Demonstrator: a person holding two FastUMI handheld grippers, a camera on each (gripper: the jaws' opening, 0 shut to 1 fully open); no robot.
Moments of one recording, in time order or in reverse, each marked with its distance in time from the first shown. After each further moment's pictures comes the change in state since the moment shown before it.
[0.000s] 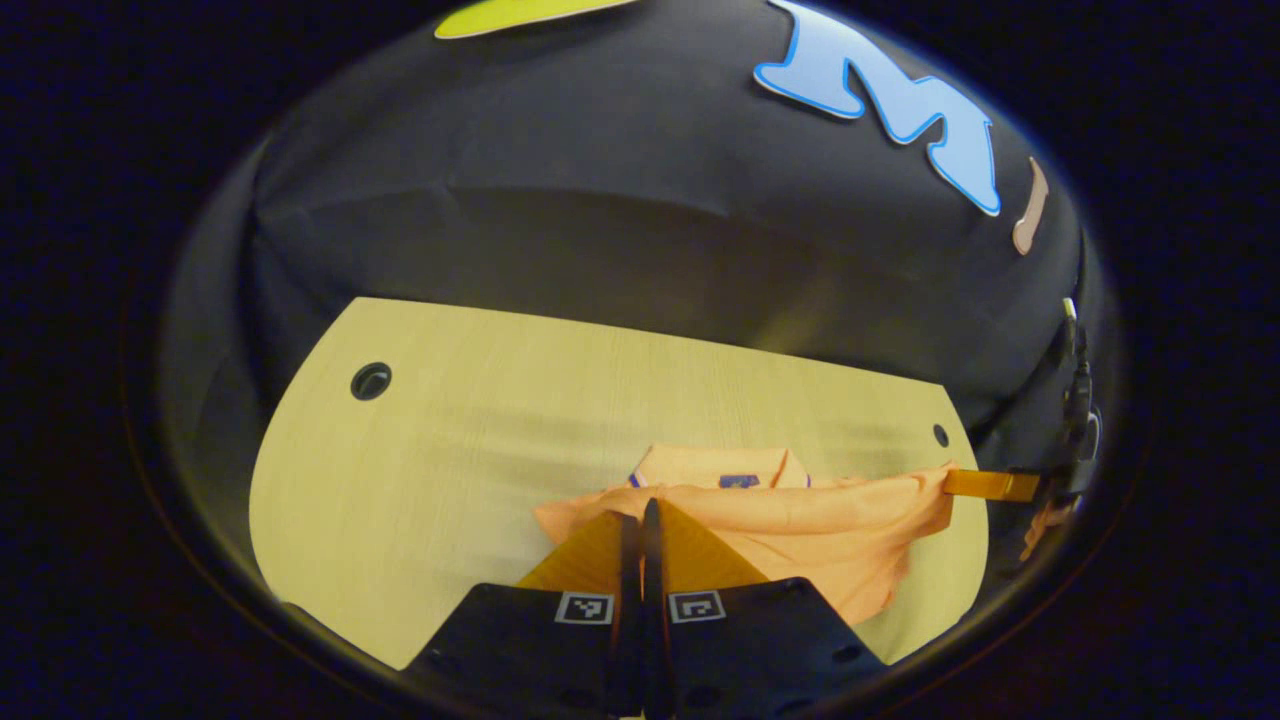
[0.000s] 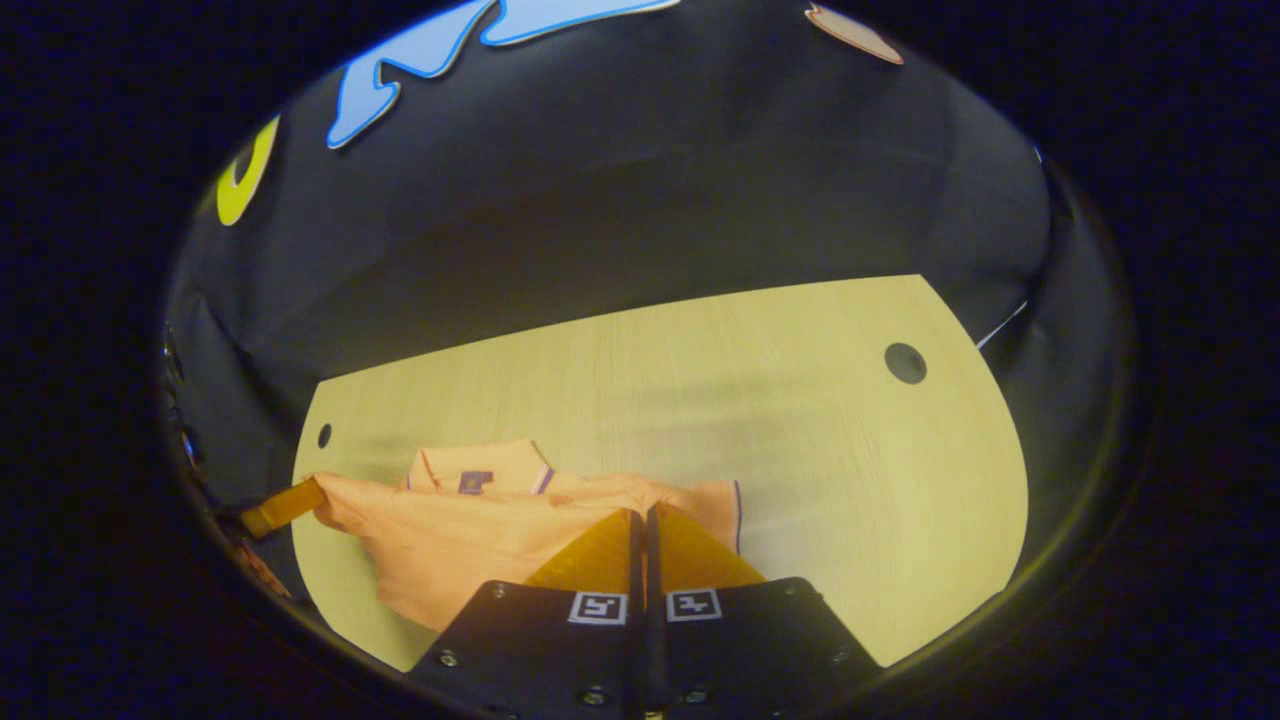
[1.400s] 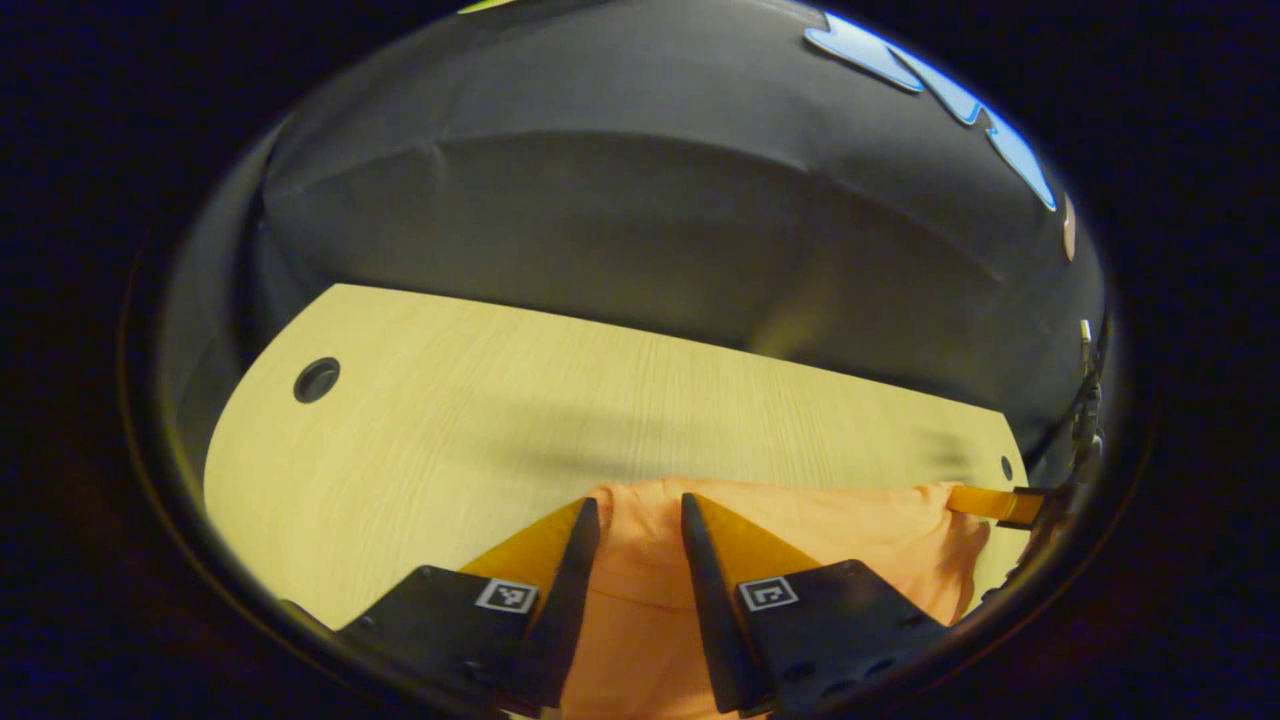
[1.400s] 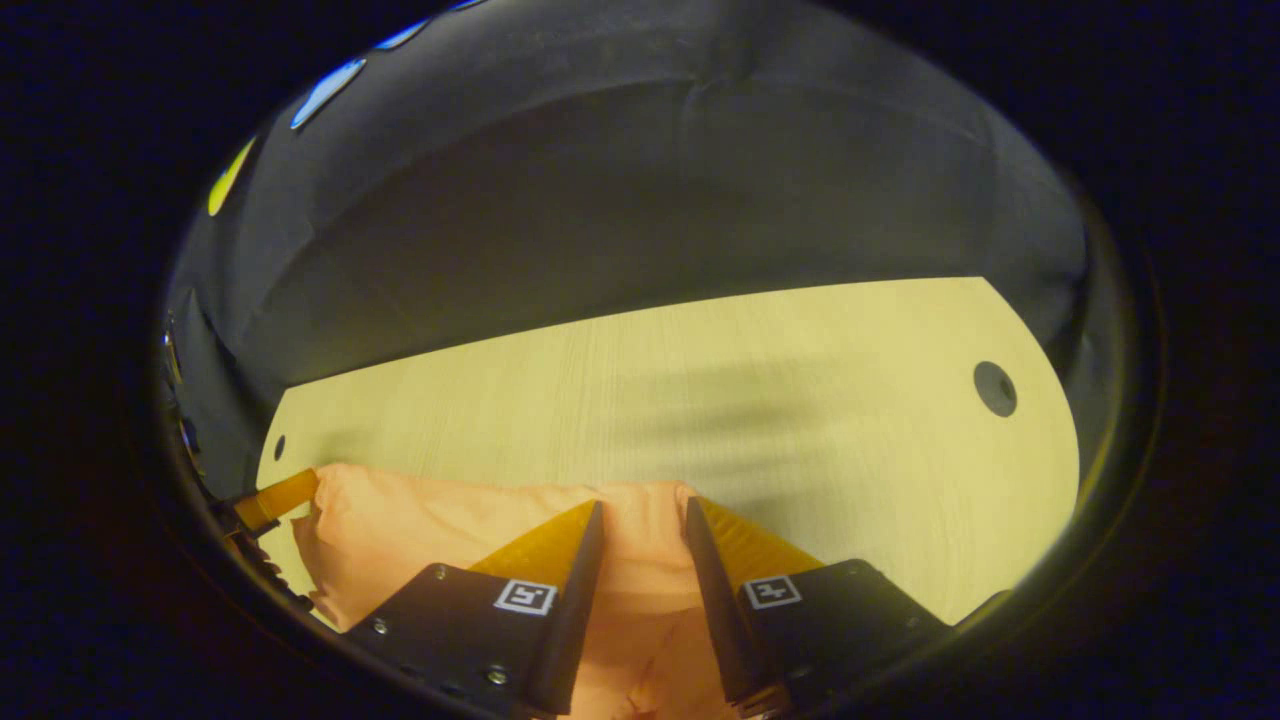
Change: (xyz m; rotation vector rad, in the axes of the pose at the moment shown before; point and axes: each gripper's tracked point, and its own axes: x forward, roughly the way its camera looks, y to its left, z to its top) left arm 0.098 0.024 -0.005 -0.007 -0.086 0.093; right arm 0.062 -0.014 0.010 -0.039 -0.070 0.015
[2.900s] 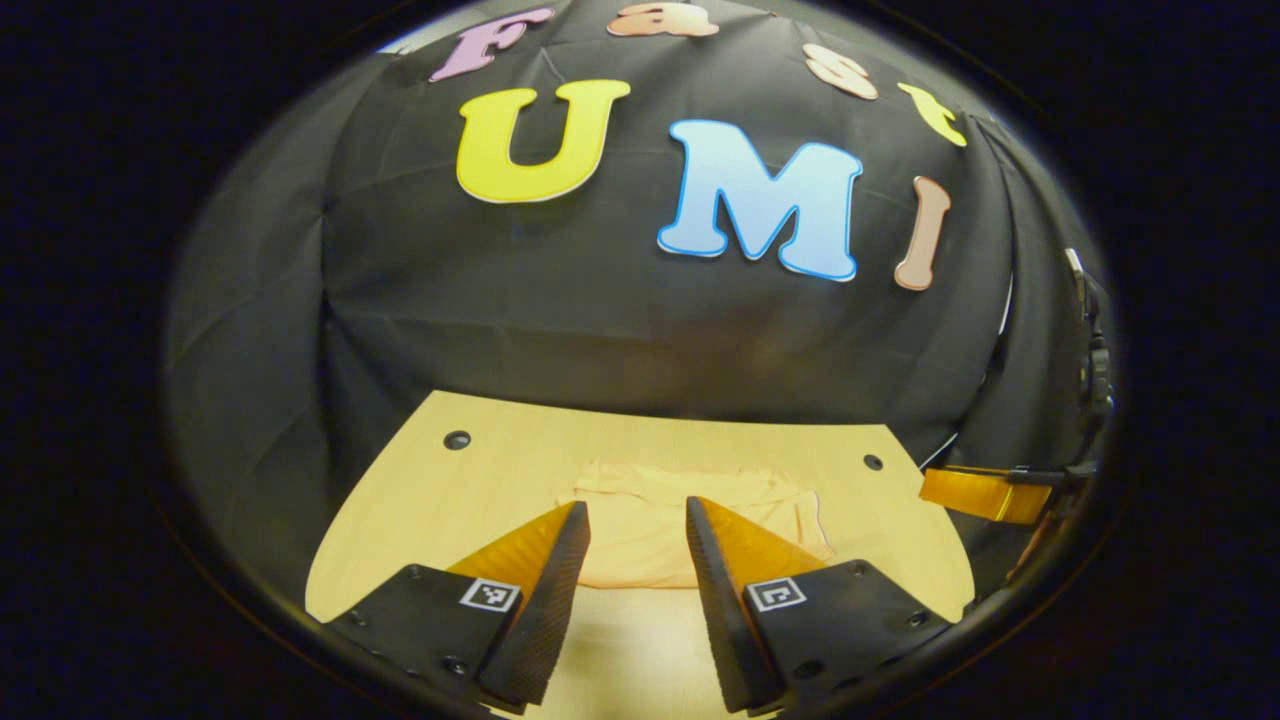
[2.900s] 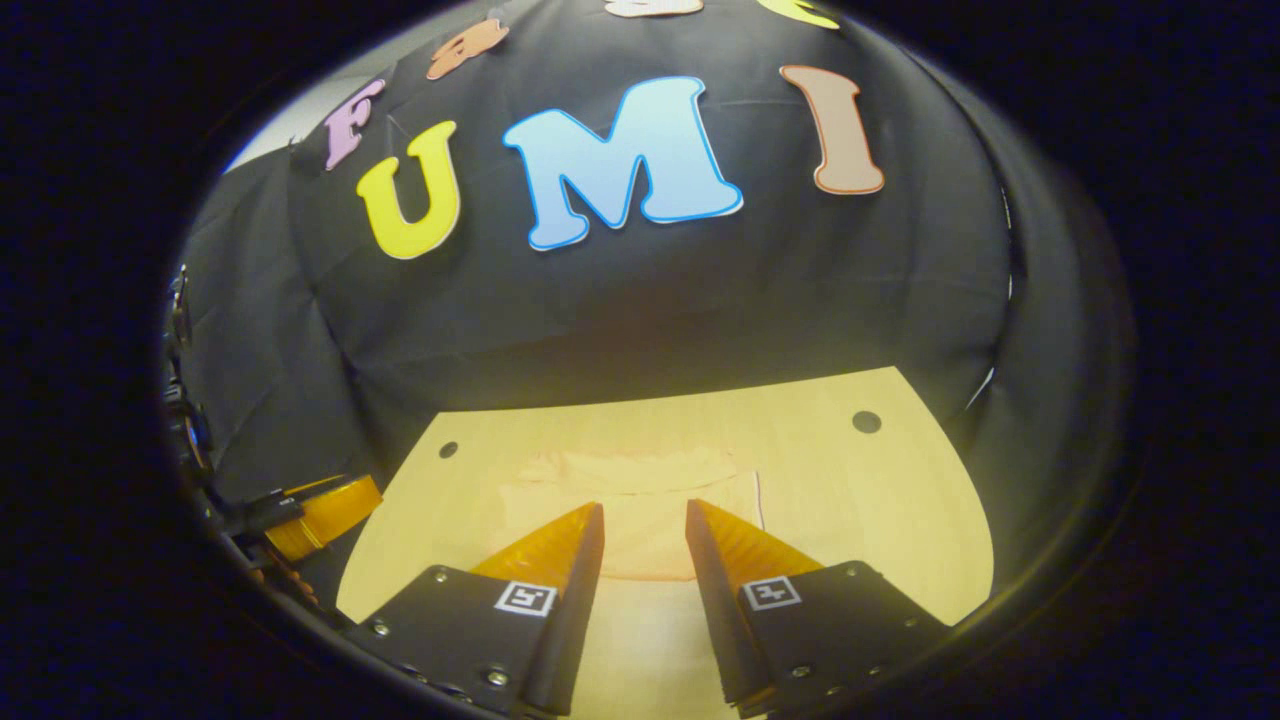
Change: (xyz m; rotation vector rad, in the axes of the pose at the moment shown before) left arm -0.416 -0.091 0.002 0.098 -0.269 -0.037; right arm -0.369 0.085 -0.036 -0.084 -0.276 0.129
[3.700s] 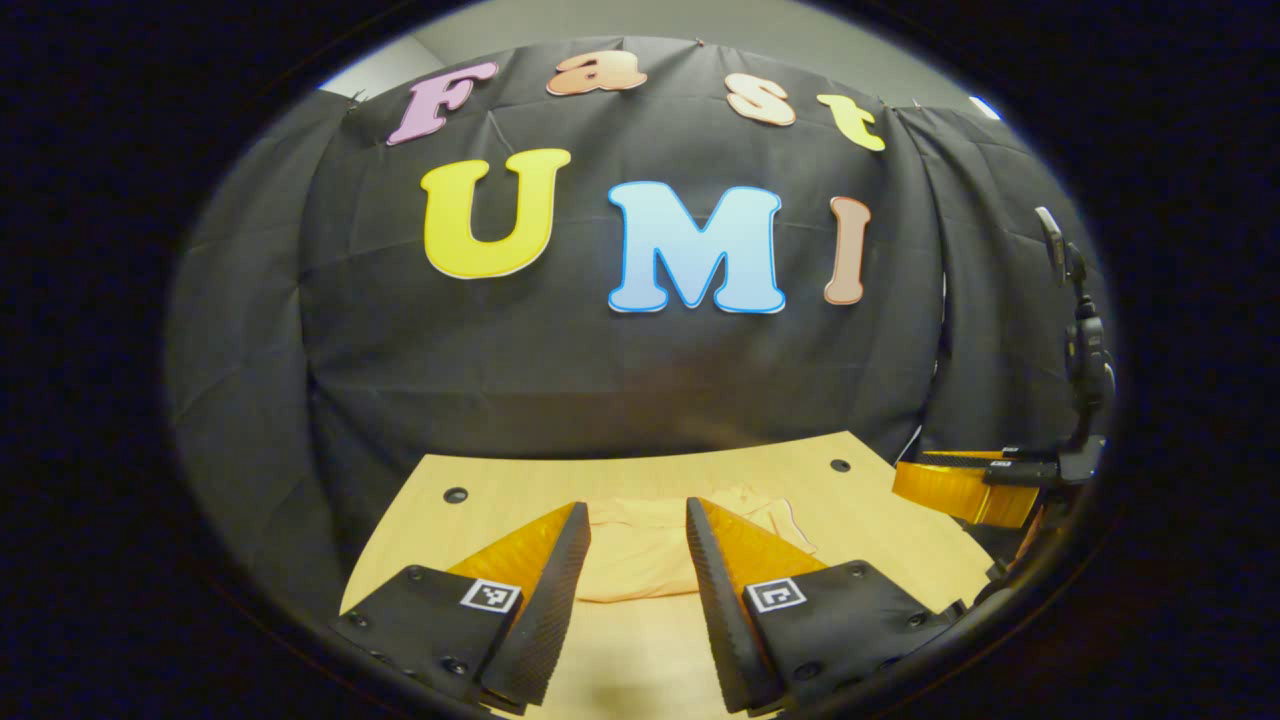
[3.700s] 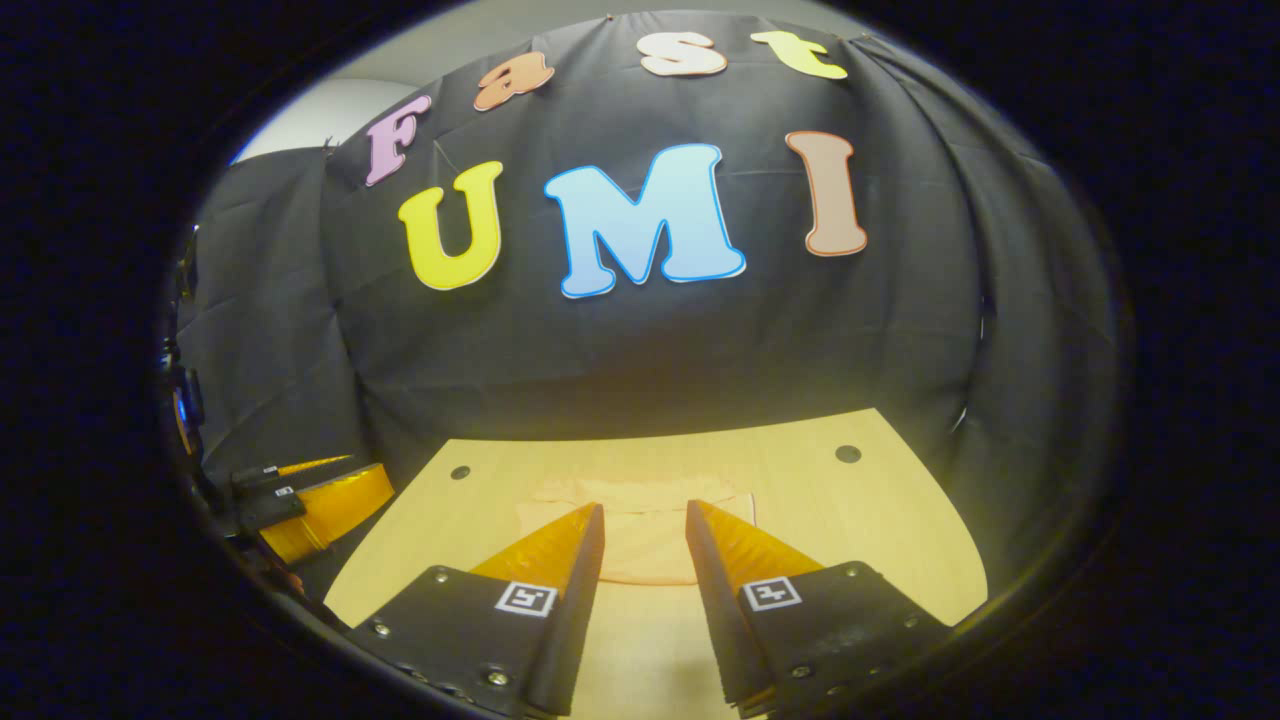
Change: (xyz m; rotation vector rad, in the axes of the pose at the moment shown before) left arm -0.064 -0.023 0.015 0.151 -0.144 -0.115; right arm -0.059 0.027 -0.005 -0.045 -0.172 -0.048
